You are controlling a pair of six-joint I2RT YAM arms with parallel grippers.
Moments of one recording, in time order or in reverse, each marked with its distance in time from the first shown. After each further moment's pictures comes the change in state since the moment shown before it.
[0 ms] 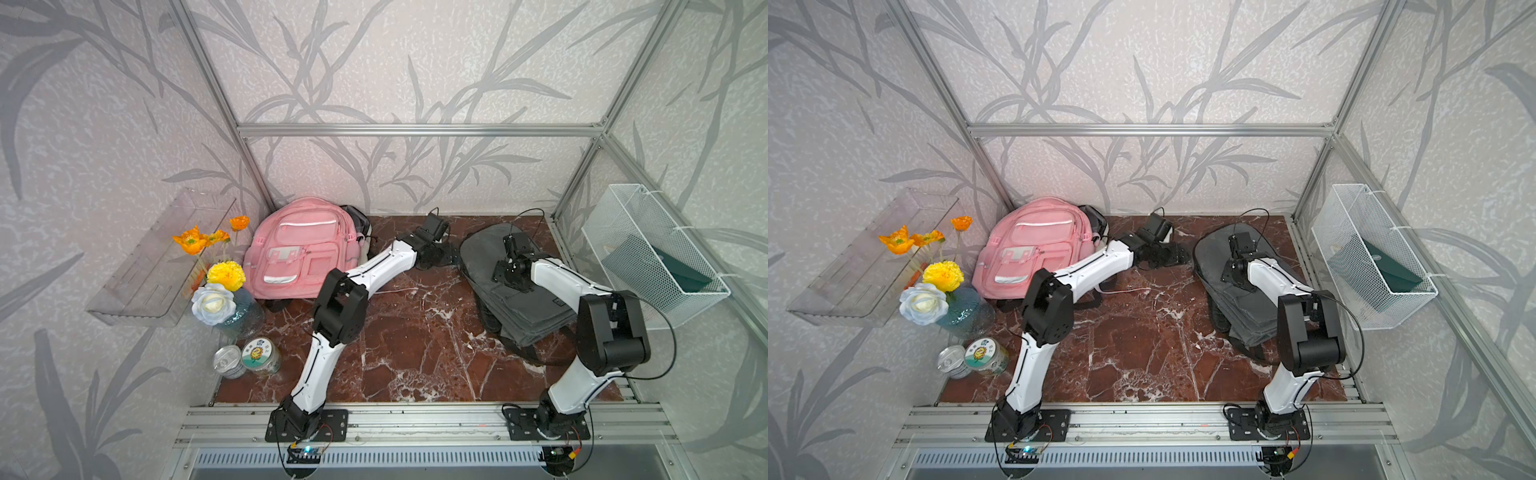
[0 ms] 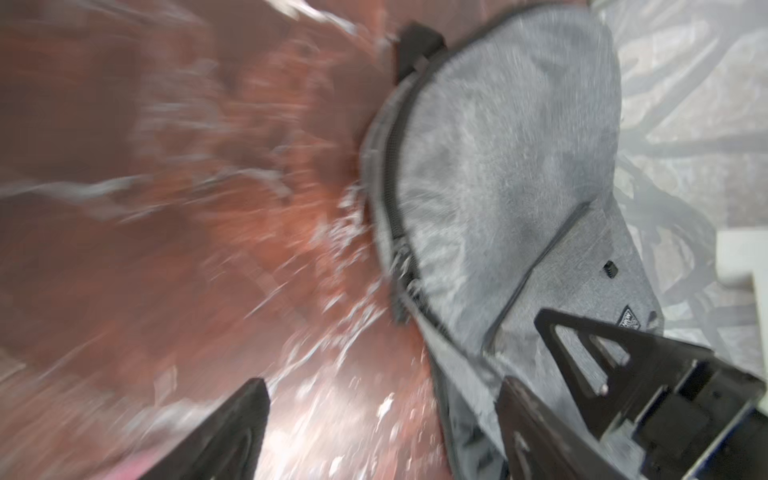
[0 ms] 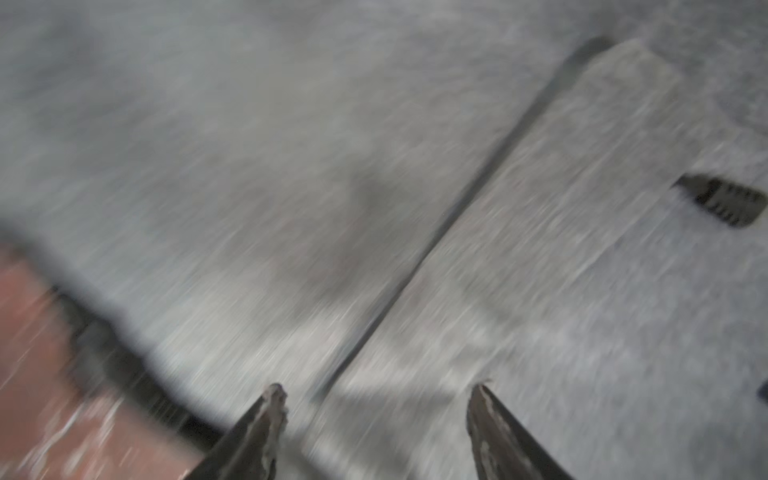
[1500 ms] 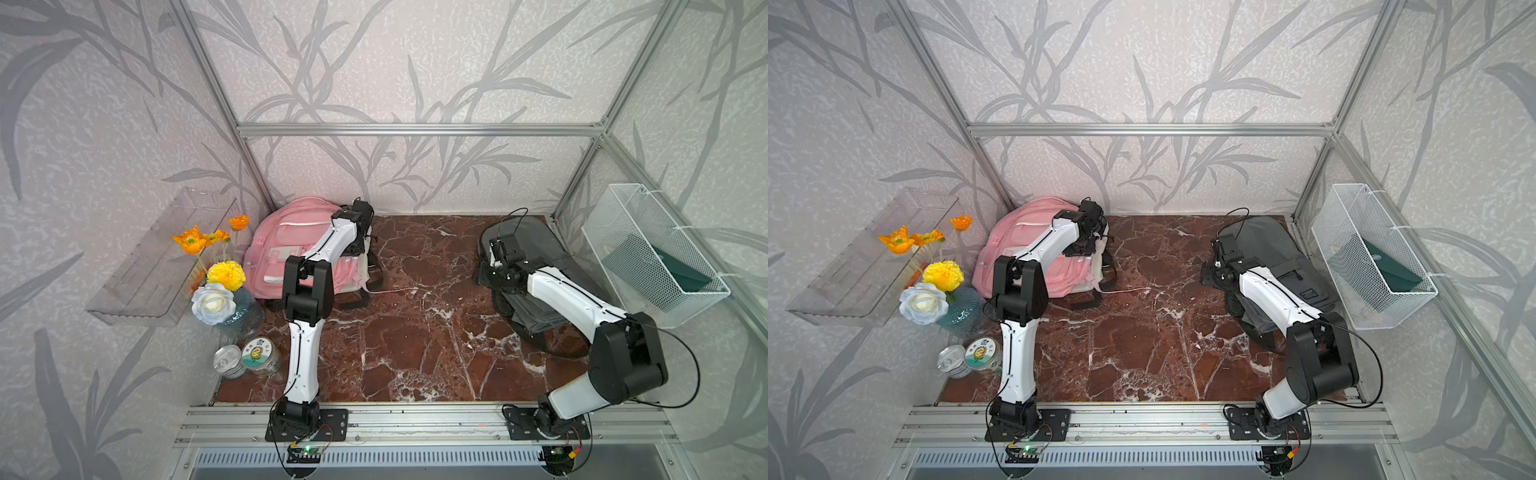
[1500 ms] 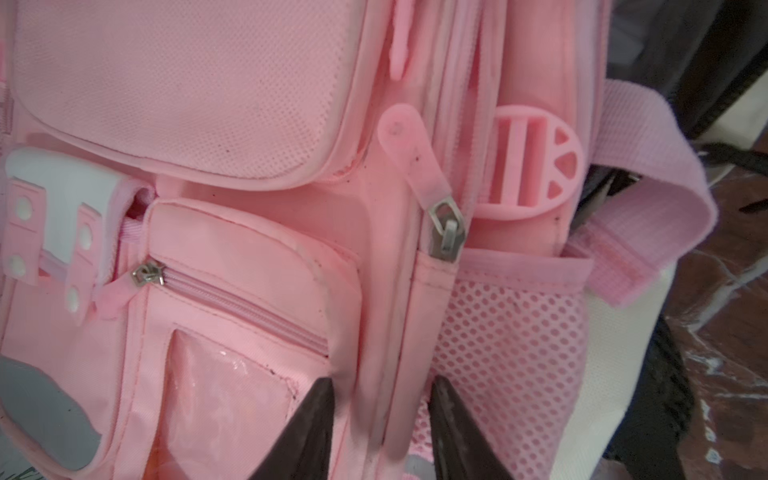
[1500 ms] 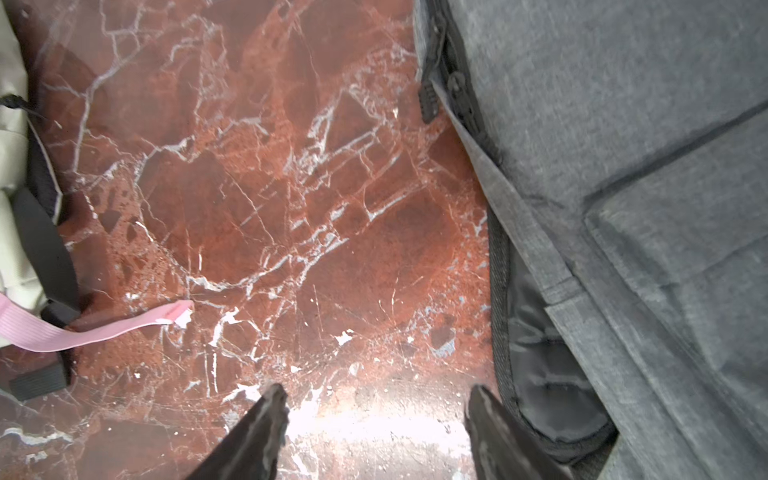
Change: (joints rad) left arm 0.416 0.155 0.136 -0.435 -0.554 0.233; right arm 0.128 -0.105 -0.013 -0.006 -0.154 -0.002
